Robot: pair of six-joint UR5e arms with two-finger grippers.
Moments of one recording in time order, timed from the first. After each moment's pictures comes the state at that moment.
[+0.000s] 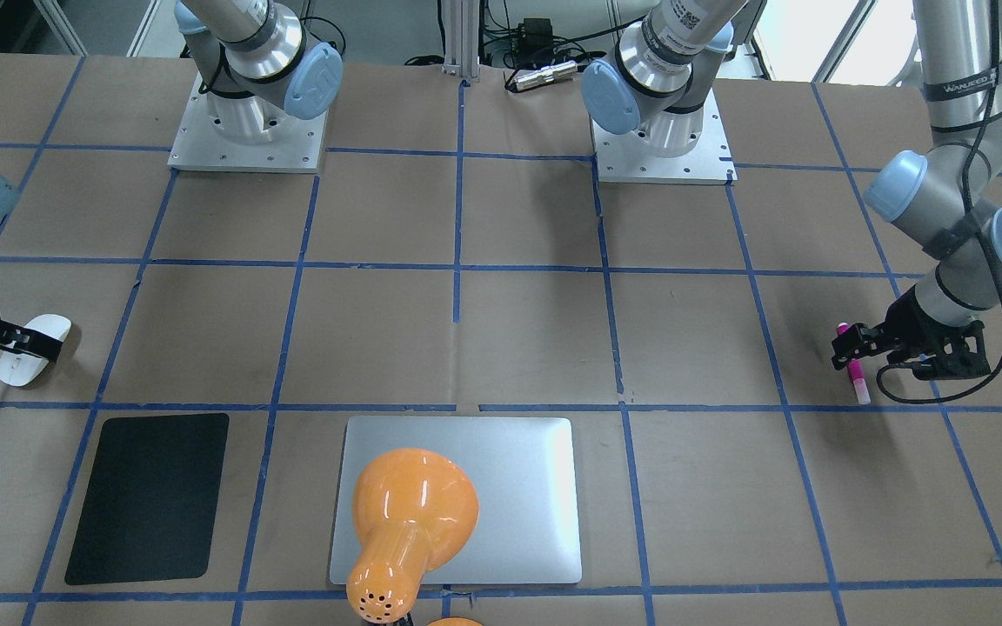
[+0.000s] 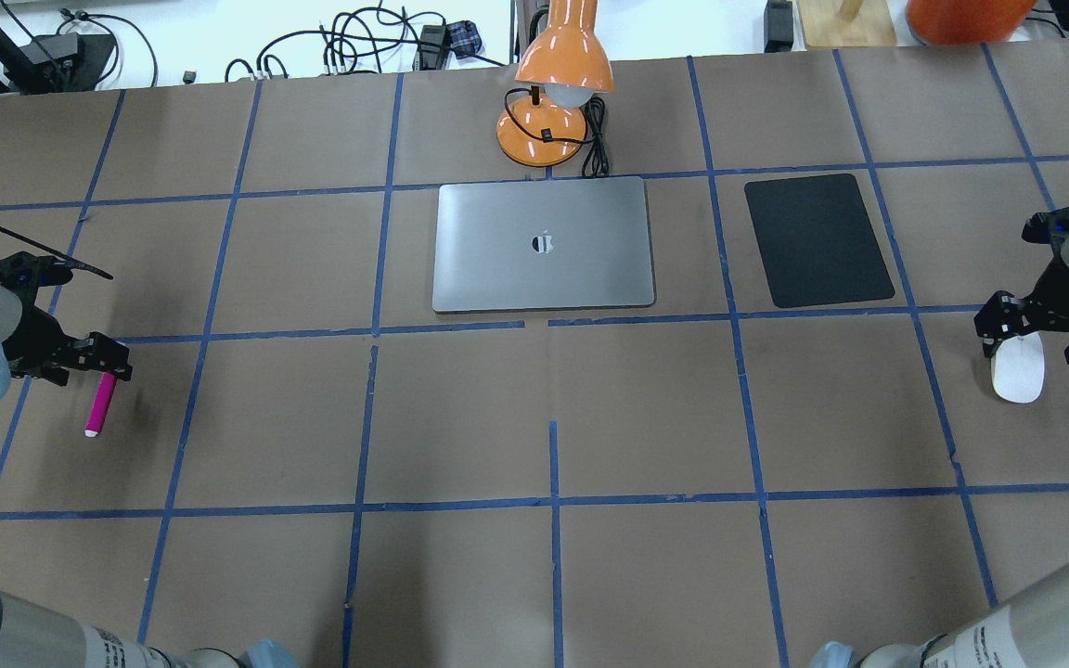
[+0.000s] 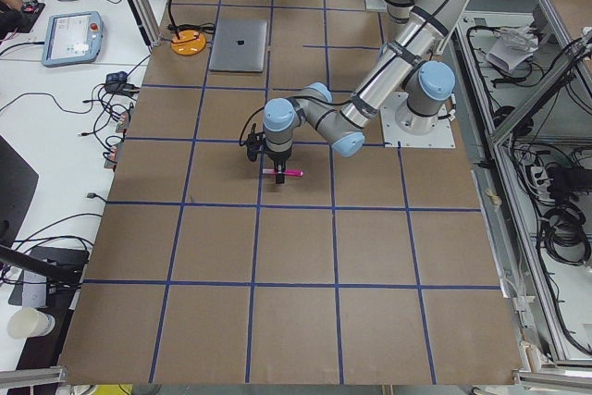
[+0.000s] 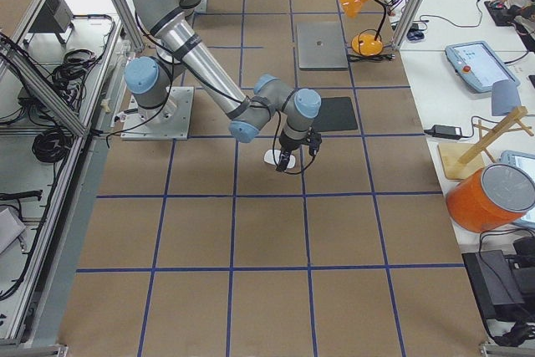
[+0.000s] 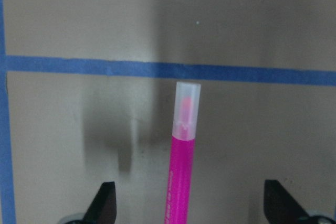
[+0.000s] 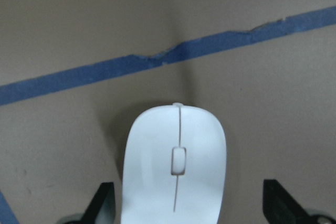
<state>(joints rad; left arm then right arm) -0.88 -1.94 -2.01 -0.76 1.56 0.65 0.97 -1.16 1.91 -2.20 -1.76 -0.37</state>
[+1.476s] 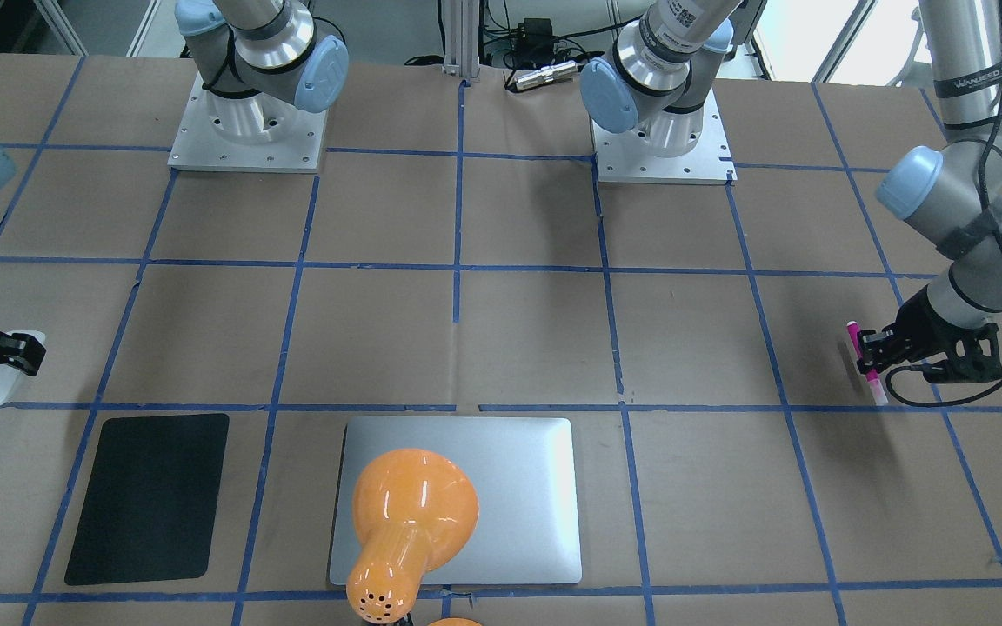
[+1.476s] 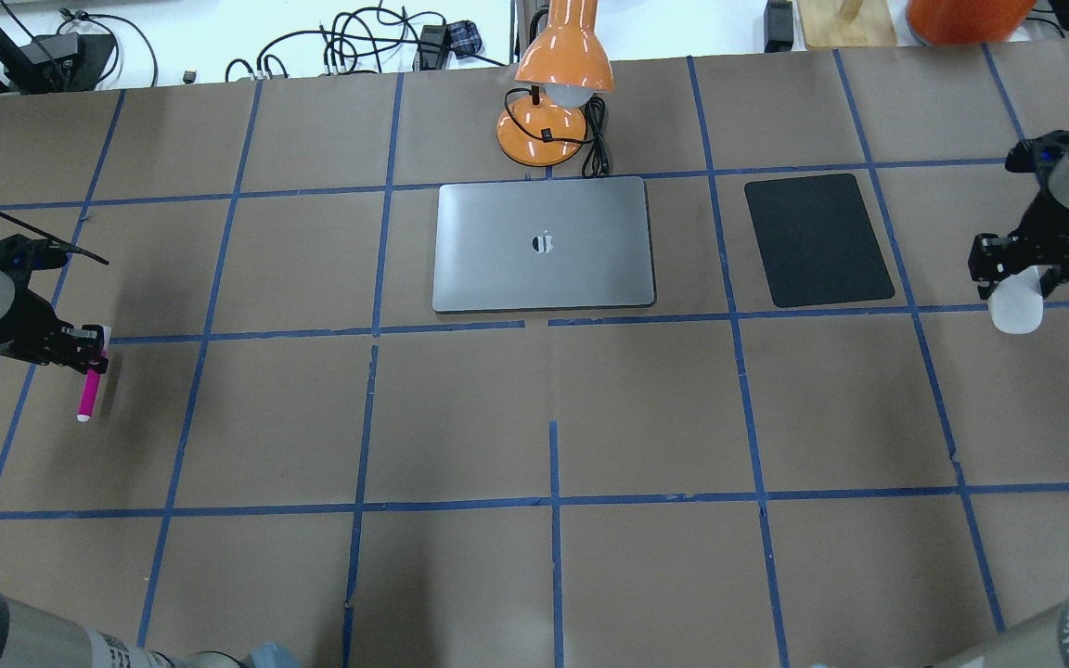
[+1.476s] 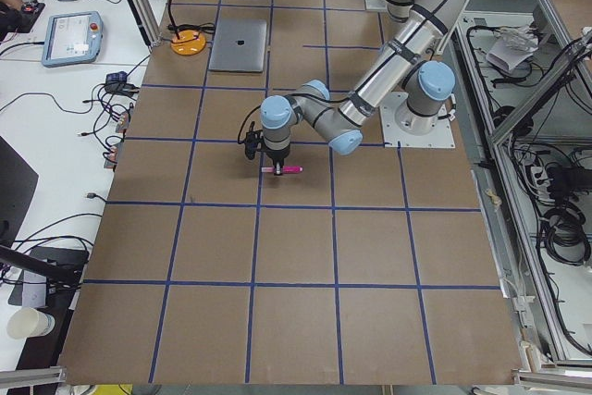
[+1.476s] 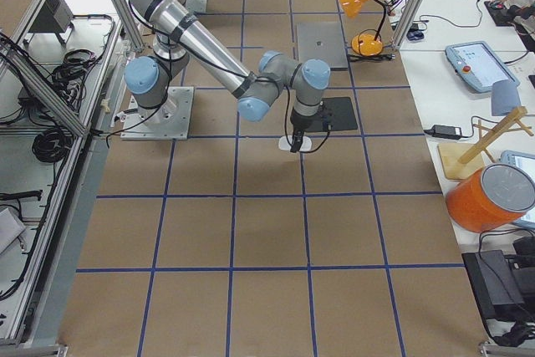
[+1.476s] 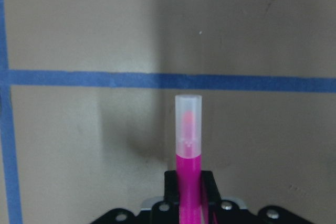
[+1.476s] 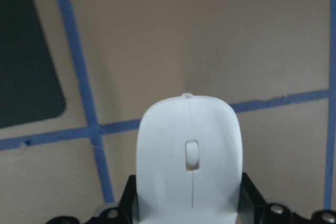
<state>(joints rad) -0.91 -1.91 -1.93 -0.87 1.57 0.63 1.12 -1.24 1.79 -2.13 -1.72 -0.36</state>
